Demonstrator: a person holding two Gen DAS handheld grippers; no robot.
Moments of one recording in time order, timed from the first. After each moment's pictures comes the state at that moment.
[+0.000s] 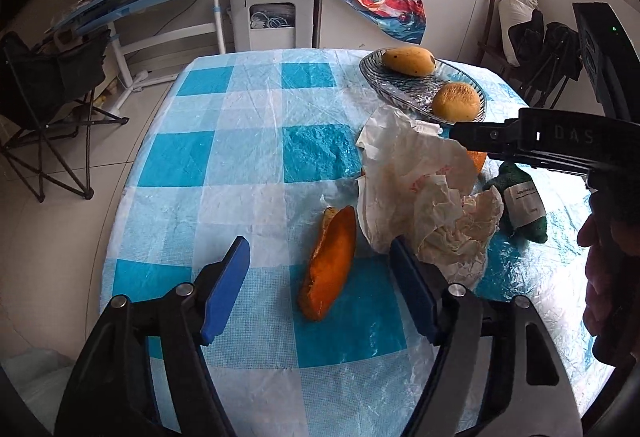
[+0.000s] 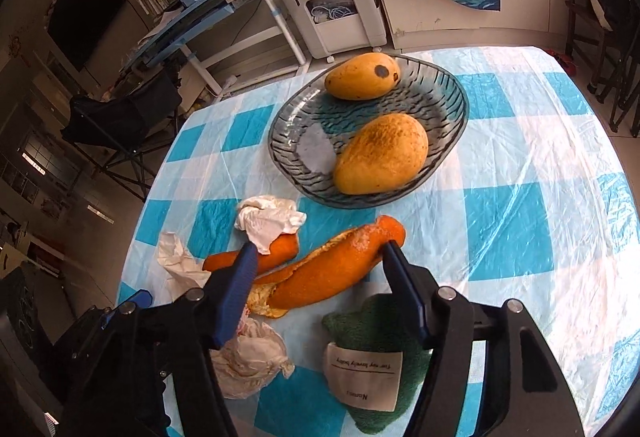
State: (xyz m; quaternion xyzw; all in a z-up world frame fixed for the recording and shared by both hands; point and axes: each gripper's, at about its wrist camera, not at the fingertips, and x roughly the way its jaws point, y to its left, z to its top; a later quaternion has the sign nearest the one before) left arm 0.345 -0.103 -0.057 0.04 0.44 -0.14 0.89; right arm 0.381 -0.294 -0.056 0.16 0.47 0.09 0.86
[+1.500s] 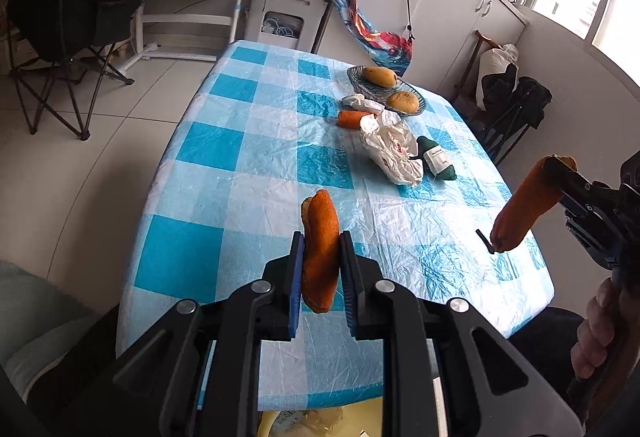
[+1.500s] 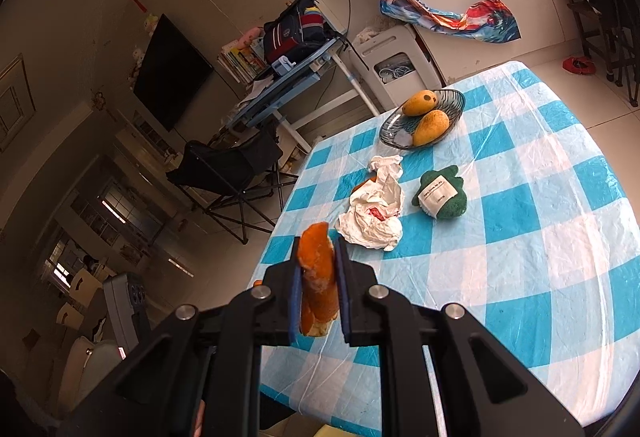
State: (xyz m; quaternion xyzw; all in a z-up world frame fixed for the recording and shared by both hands) left arm 0.187 -0.028 -0.016 -0.08 0.41 -0.16 0.89; right arm 0.178 -0.303 0.008 0.28 0.31 0.20 0.89
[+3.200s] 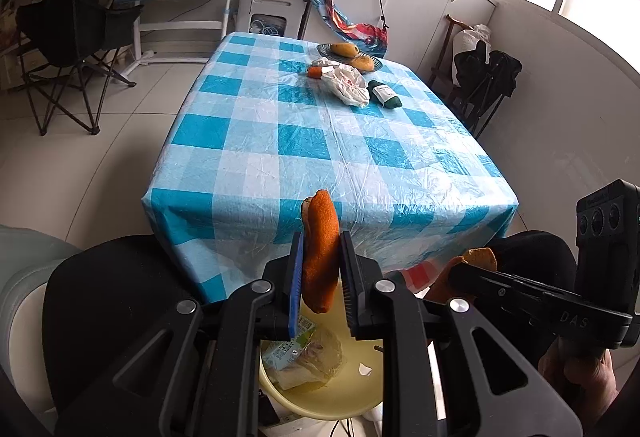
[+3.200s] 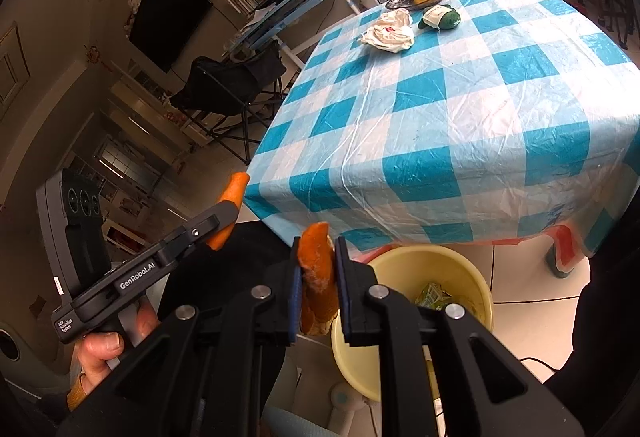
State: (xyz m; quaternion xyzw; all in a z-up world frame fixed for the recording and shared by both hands) left arm 0.029 -0.013 -0.011 -0.05 0.41 -0.18 0.89; right arm 0.034 -0.234 -0.058 0.26 0.41 0.21 0.85
